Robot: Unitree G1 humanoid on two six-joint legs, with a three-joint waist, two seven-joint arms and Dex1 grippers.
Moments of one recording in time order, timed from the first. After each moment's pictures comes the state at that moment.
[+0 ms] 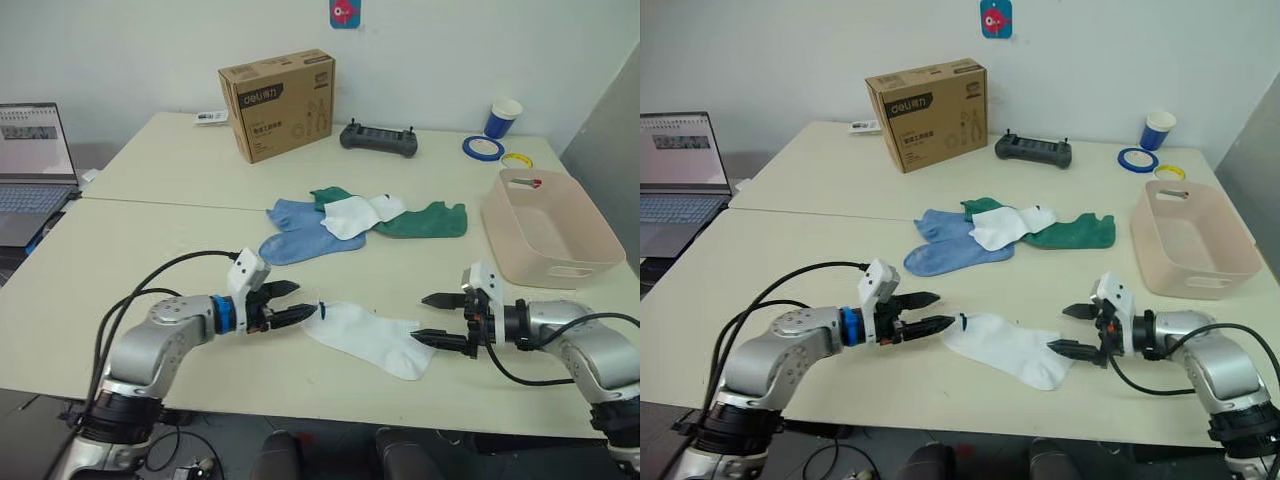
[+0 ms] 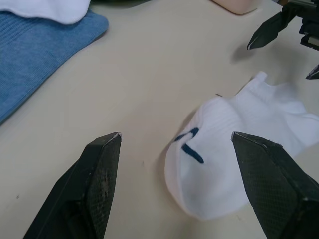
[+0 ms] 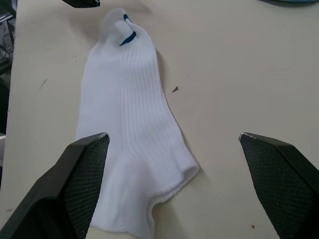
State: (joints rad) left arm -0.28 0.57 -0.04 -0.13 -0.46 0.64 -0.90; right arm -0.20 -0.74 0.06 -0.19 0.45 0.61 1.04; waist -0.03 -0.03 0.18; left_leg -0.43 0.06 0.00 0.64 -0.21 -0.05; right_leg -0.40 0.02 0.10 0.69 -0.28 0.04
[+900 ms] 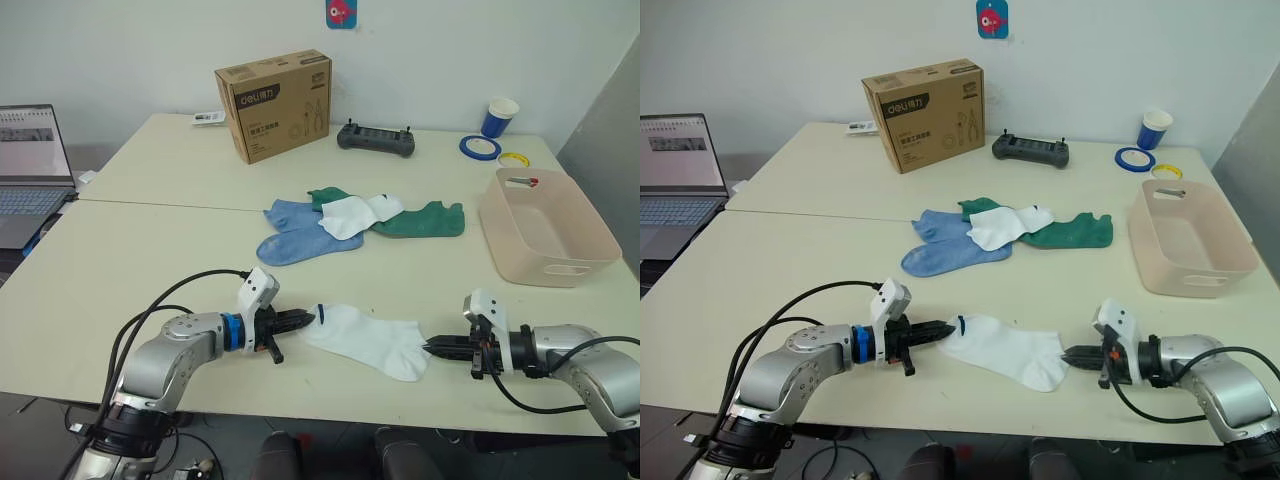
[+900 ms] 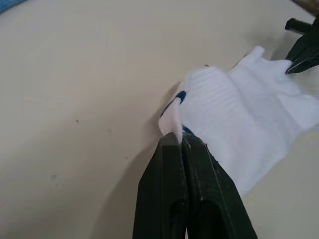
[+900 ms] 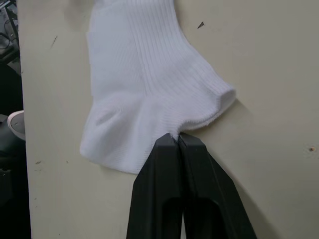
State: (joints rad) left arm -0.20 0.56 -0.04 -0.18 -0.52 0.75 -0.89; right arm -0.11 -0.80 0.06 -0.26 0.46 0.68 1.06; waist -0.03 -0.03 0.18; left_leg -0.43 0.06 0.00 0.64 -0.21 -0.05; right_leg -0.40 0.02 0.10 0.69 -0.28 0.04
